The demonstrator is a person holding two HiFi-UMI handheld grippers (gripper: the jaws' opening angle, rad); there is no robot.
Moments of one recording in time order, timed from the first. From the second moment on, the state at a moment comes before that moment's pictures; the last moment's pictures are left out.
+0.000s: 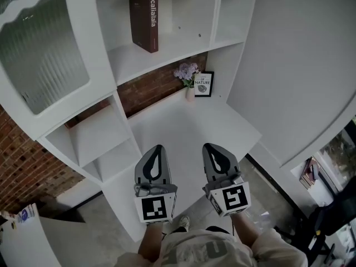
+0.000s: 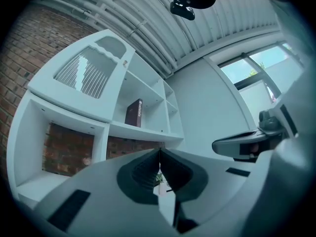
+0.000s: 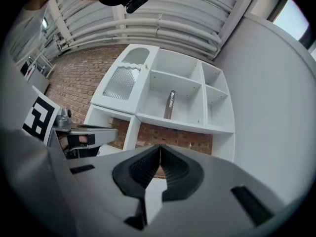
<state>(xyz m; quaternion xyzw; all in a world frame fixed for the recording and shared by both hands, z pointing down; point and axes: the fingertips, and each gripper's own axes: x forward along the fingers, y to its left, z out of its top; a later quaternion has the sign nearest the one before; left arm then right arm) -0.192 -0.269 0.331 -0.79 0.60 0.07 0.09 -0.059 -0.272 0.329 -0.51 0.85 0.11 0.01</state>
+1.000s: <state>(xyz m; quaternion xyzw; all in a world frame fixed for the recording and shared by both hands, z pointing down) -0.139 -0.330 0.302 -0.73 0.67 0.06 0.13 -0.059 -0.368 0.318 -0.40 0.91 0.09 0.08</state>
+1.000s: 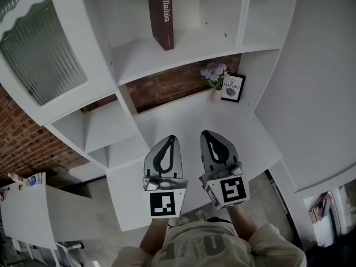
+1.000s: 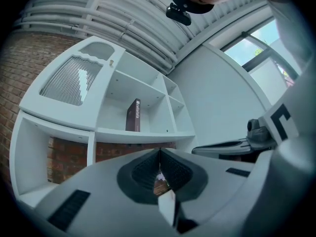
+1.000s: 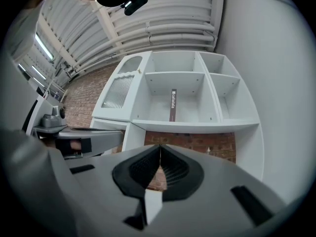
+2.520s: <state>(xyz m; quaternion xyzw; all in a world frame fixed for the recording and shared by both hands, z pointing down) -0.209 -0.612 0.091 -0.61 0.78 0.03 0.09 0.060 -0.402 0.315 -0.47 0.87 0.05 0.11</state>
